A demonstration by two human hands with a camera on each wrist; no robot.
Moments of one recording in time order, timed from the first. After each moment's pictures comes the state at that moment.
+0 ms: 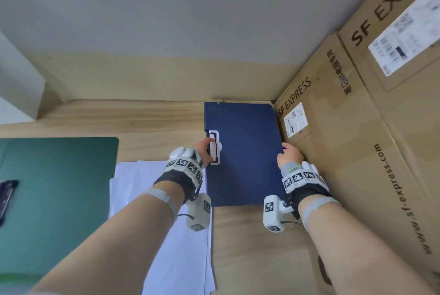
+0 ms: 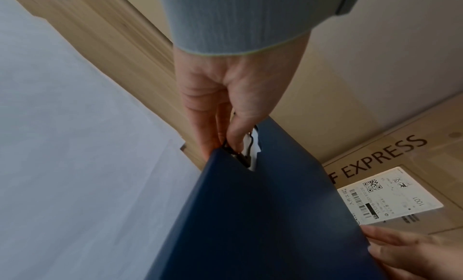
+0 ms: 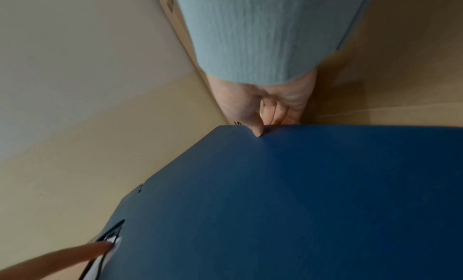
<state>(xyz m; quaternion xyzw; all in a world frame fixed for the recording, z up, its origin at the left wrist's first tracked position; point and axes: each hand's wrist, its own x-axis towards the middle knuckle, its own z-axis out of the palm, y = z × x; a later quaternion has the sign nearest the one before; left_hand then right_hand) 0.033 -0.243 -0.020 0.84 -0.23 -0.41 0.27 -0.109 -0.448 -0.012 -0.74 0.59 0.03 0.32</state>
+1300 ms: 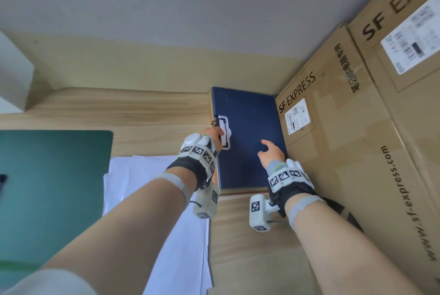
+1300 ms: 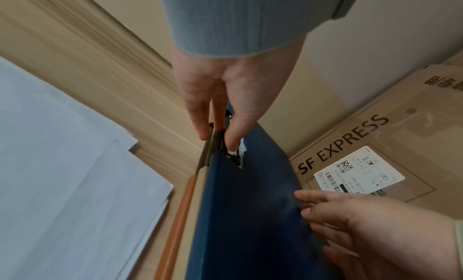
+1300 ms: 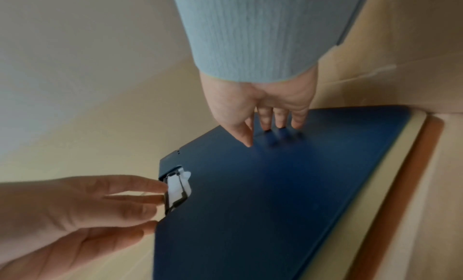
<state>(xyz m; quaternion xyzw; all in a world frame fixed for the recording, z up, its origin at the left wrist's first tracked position) 0.037 -0.282 -0.008 0.86 -0.23 -0.38 0.24 -0.089 -0.414 -0.016 -0.77 0.53 0.11 0.33</state>
